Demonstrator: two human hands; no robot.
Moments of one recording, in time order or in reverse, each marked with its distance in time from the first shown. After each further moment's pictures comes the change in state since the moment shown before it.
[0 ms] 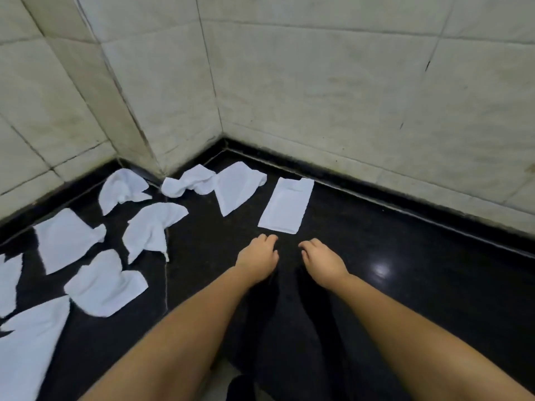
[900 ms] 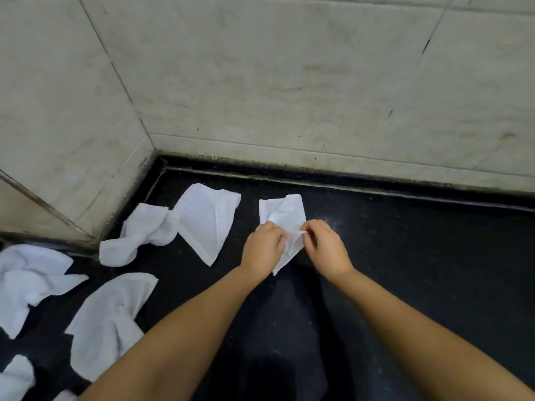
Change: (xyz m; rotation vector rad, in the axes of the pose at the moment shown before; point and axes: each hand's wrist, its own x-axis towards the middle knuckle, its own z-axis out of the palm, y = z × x) left_hand 0.142 -0.048 -0.031 -0.193 0.023 0.461; right_hand 0.089 -0.051 -0.017 0.279 0.446 0.352
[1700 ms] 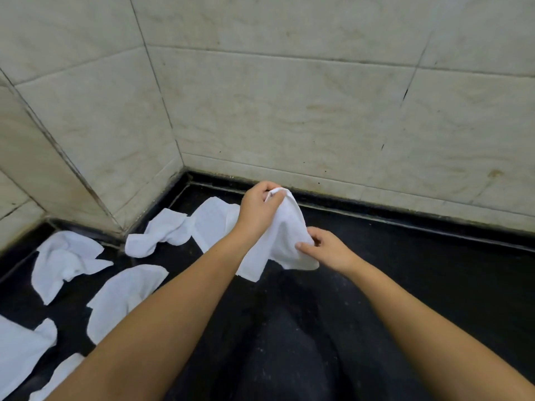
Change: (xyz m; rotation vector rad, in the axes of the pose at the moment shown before) left_hand -0.004 0.085 -0.103 -0.658 0.354 -0.159; right_hand -0.003 -0.013 -0.065 0.309 -0.411 -0.030
